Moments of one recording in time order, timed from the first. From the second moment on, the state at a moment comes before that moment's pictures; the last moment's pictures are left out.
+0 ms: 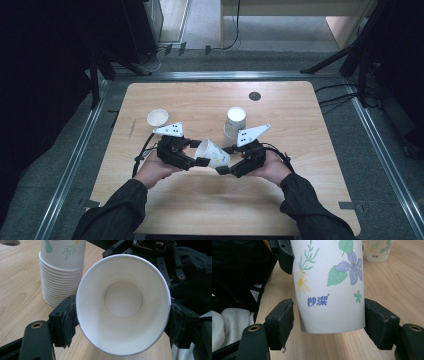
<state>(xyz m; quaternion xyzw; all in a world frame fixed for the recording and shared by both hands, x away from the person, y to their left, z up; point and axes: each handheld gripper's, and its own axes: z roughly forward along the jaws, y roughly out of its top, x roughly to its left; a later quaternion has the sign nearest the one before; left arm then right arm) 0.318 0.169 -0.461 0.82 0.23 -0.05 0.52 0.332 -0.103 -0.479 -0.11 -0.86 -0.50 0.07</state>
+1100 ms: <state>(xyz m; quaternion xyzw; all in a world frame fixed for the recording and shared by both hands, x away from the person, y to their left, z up) 0.315 0.229 -0.444 0.83 0.29 0.02 0.47 0.334 -0.142 -0.480 -0.17 -0.87 -0.47 0.03</state>
